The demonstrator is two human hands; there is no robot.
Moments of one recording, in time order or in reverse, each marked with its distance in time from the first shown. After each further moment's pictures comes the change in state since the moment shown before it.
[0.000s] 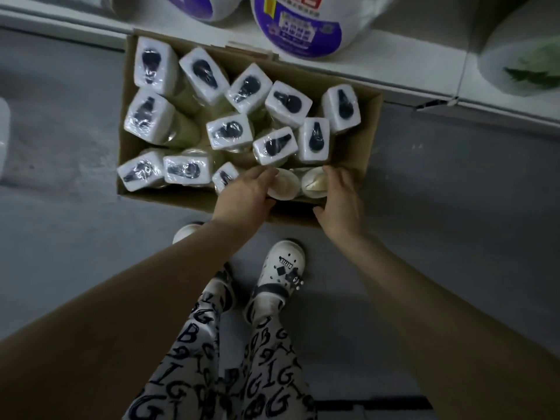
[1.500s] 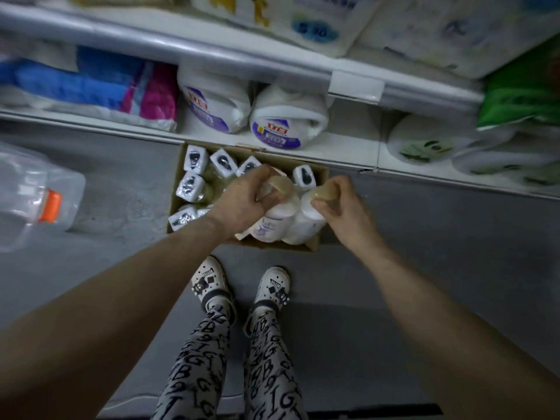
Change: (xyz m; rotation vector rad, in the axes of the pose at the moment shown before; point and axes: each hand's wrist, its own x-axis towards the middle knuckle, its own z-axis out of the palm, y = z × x) left_hand -0.052 0.110 -0.225 -0.476 -0.013 0.119; right_hand -0.084 -0.084 -0.232 0.342 0.019 -0.077
